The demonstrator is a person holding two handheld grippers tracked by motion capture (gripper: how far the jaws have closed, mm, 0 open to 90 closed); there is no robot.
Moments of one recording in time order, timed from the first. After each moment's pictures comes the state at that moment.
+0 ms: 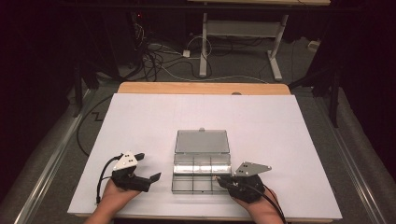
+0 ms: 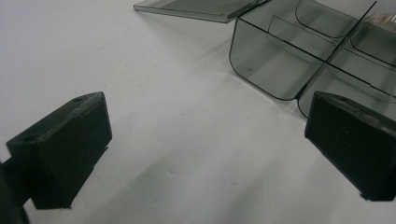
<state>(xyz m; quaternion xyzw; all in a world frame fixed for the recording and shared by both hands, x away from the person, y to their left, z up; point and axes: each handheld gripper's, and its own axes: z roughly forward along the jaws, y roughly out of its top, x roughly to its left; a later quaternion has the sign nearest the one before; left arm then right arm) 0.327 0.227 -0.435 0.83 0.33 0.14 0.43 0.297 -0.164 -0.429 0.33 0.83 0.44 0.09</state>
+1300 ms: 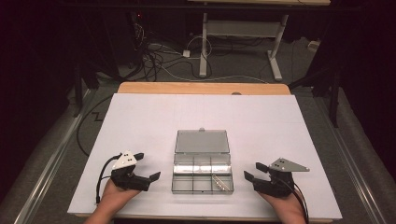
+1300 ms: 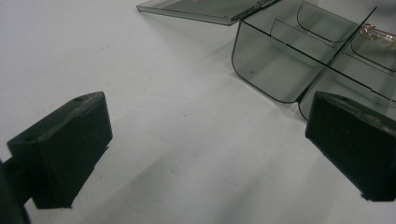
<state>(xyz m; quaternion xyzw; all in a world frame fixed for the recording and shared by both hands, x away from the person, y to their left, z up) 0.329 0.229 -0.434 0.82 0.34 0.13 0.43 0.305 -0.243 -0.441 0.43 0.76 0.46 0.16</state>
